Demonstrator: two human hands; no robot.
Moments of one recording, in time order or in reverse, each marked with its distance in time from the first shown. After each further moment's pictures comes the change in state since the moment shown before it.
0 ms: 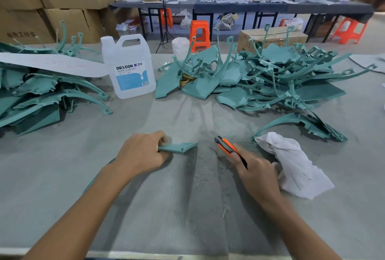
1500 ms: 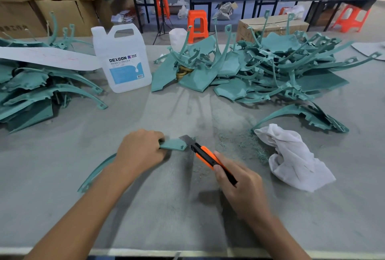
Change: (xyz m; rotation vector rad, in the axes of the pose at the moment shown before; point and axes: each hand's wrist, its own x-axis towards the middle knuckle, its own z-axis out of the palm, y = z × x) left_hand 0.004 0.002 0.017 0.224 0.006 0.009; right_hand -0.049 -0.033 0.008 0.313 0.078 -0.084
